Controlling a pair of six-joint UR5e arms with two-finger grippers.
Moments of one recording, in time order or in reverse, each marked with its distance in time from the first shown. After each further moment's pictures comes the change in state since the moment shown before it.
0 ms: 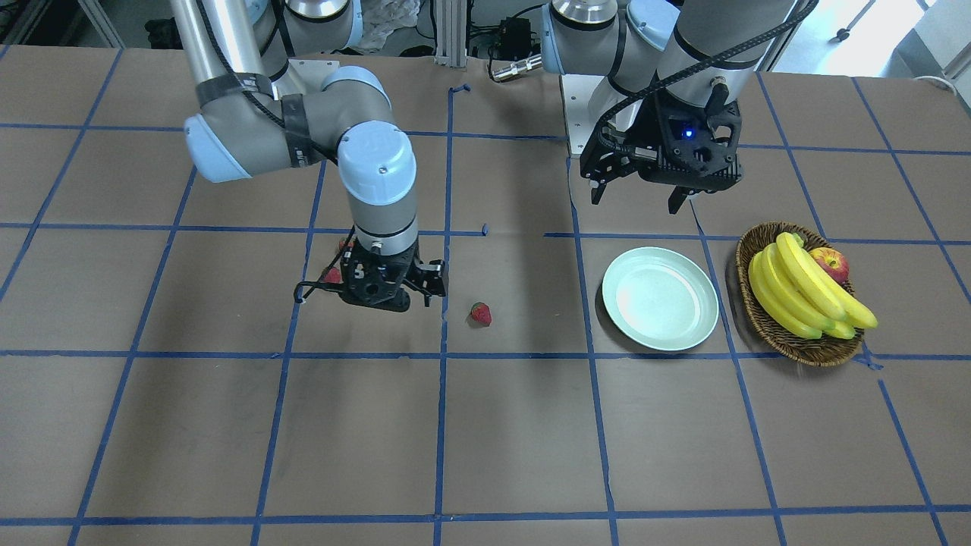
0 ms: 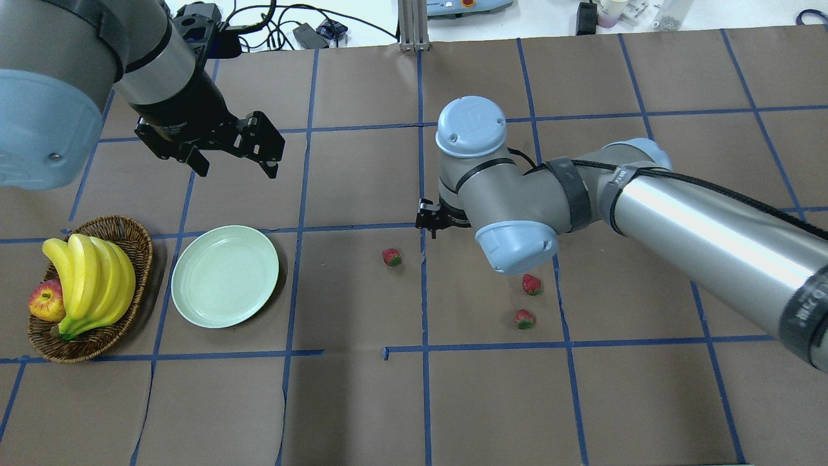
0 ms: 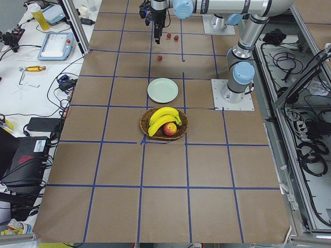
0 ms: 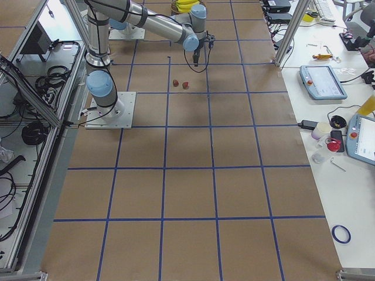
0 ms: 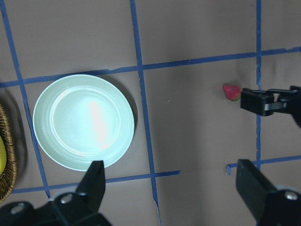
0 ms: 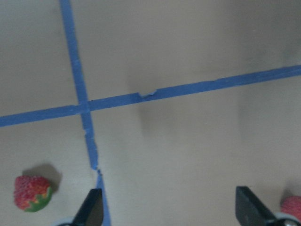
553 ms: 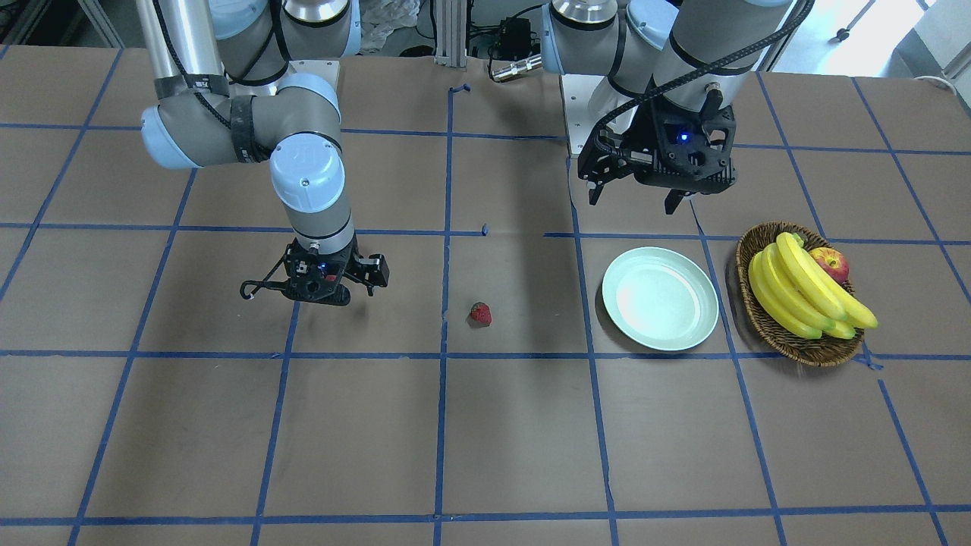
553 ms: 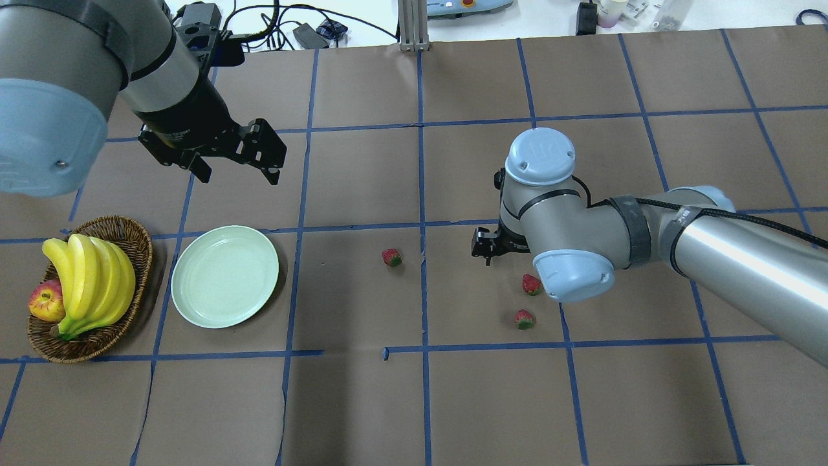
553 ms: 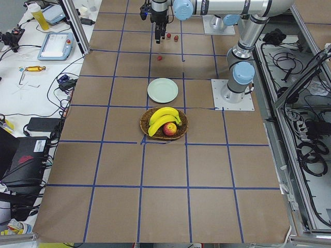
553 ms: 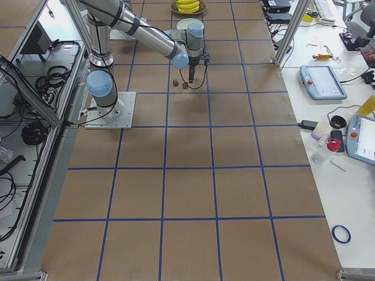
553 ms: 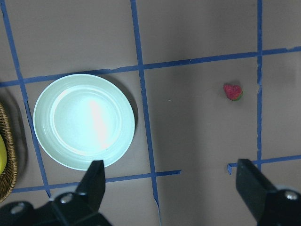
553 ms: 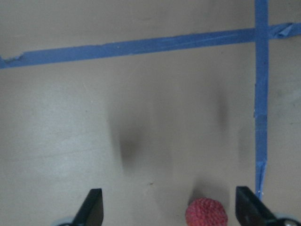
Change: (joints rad) left arm -0.001 0.003 -0.020 0.004 0.000 0.000; right arm -0.119 -0.045 0.194 -0.094 -0.027 -0.201
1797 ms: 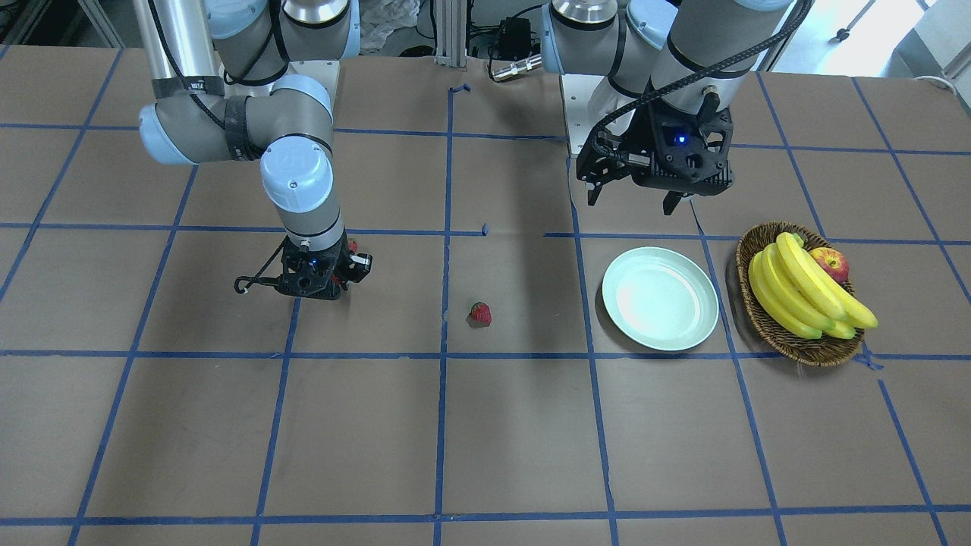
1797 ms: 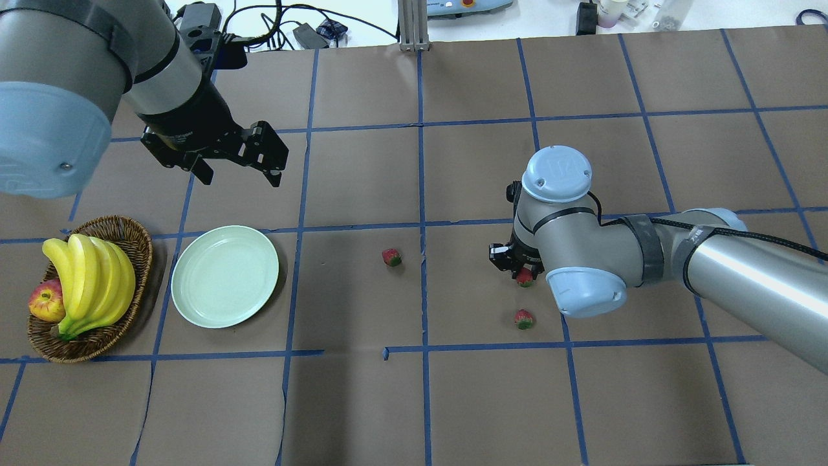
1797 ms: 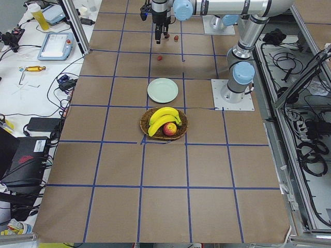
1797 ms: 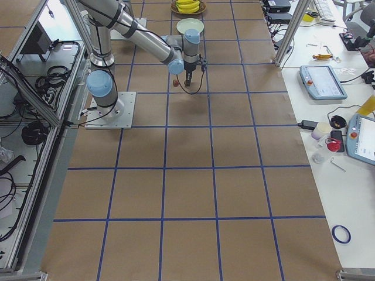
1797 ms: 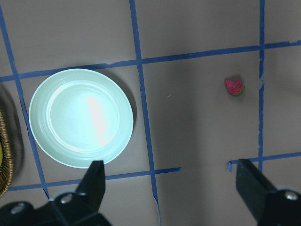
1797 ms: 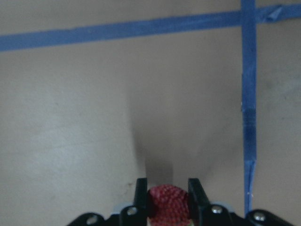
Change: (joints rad) left arm -0.003 -0.001 -0.003 0.001 0.000 0.000; right arm -0.023 -0.004 0.027 -0.060 0.010 -0.014
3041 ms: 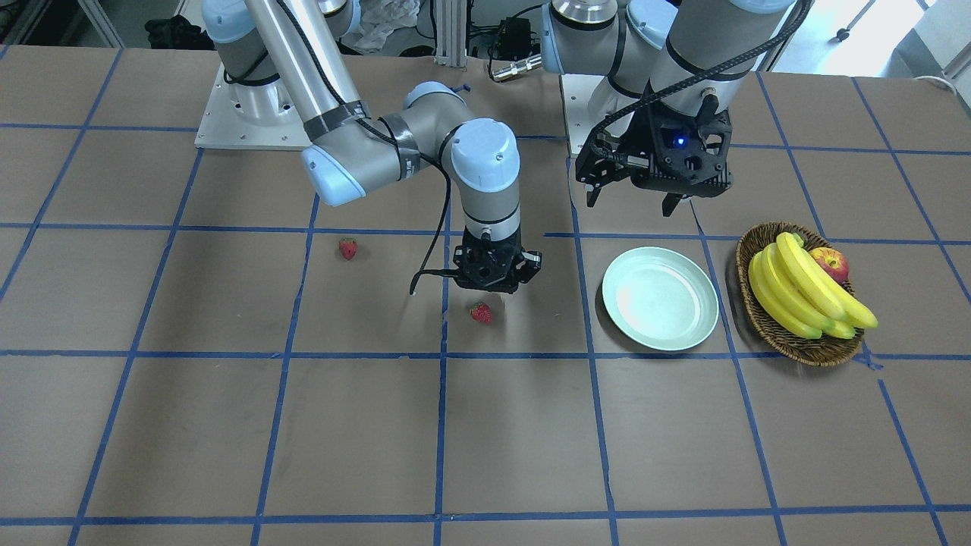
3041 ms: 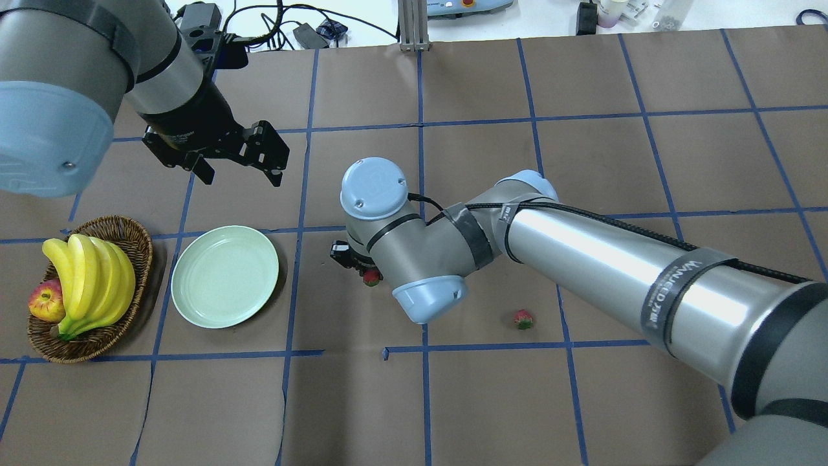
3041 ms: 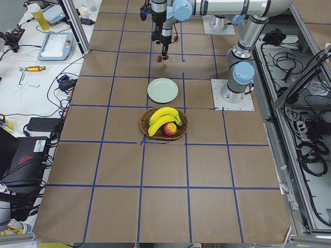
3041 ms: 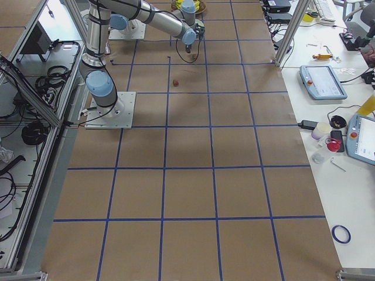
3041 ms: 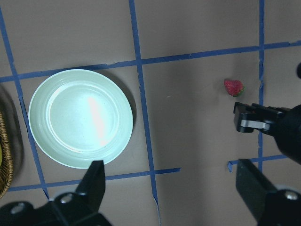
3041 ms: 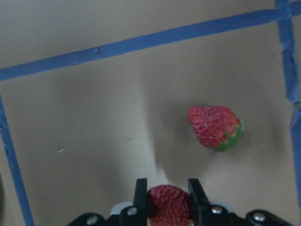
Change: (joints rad) left arm 0.000 -0.005 0.001 0.003 -0.001 -0.002; right arm 0.425 0.241 -0.339 -0.015 0.123 0.494
